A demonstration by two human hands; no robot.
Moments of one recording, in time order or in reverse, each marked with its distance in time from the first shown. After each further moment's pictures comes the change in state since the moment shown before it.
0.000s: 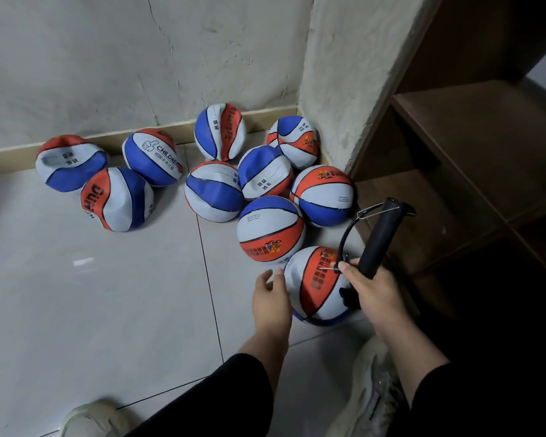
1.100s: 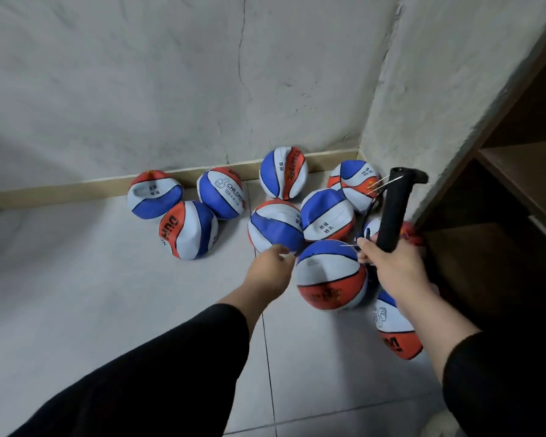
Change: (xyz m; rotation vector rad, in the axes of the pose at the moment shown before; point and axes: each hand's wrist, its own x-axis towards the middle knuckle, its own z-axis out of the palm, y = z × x) left_hand 0.064 0.151 -0.105 0.702 -0.041 0.407; right_hand 0.066 -0.101 0.105 -0.070 -0.062 -0.196
